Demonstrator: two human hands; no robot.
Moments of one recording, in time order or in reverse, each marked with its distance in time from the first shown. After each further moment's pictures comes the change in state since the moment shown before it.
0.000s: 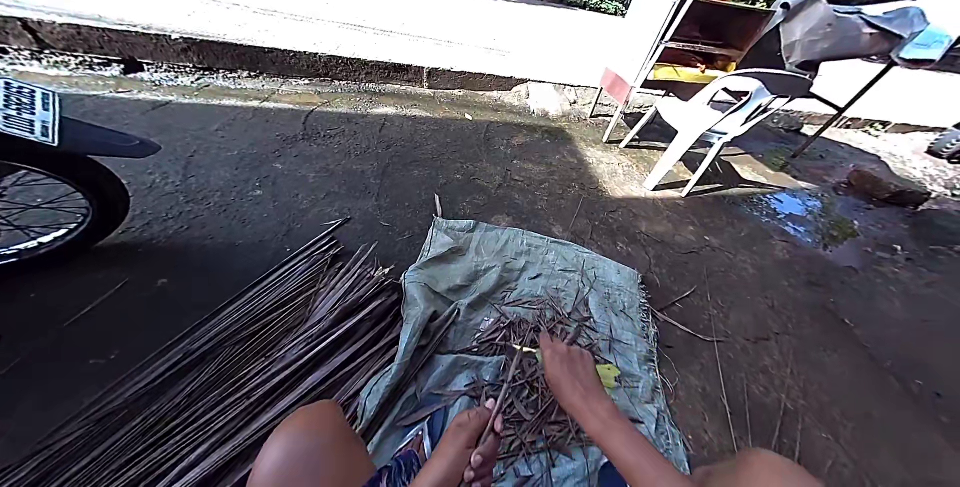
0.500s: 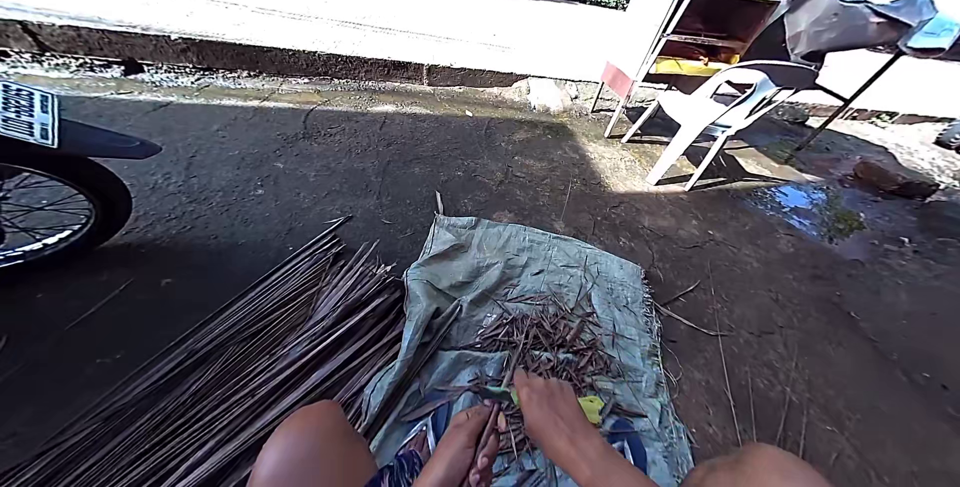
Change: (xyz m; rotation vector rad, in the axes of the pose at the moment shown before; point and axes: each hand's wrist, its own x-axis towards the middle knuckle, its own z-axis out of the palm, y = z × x) left_hand -0.004 0.001 0.003 0.031 0.094 0.004; right_hand -0.036 -0.032 0.008 0.000 -0.160 -0.177
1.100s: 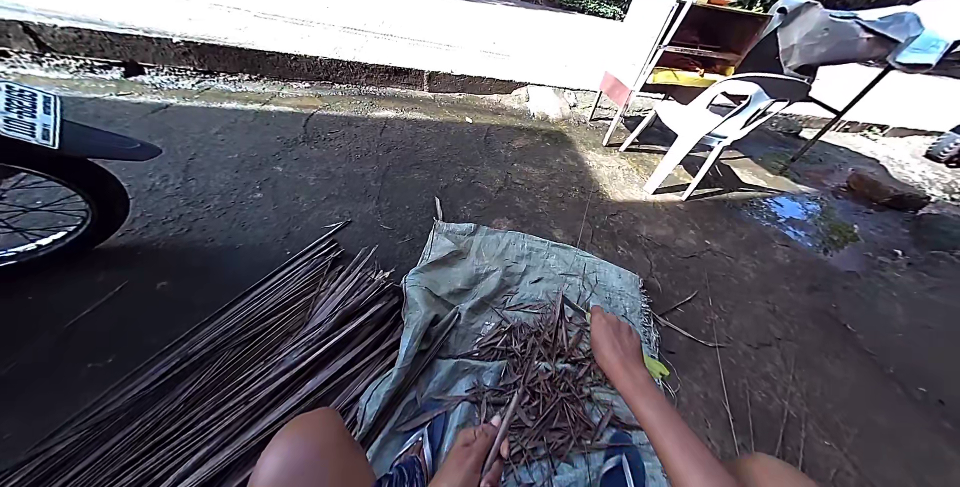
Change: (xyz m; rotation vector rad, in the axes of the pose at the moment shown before) left_hand -0.002 -0.002 0.003 0.127 -0.014 0.006; right_hand 0.041 0.087 -0.049 0.103 0.276 0.466
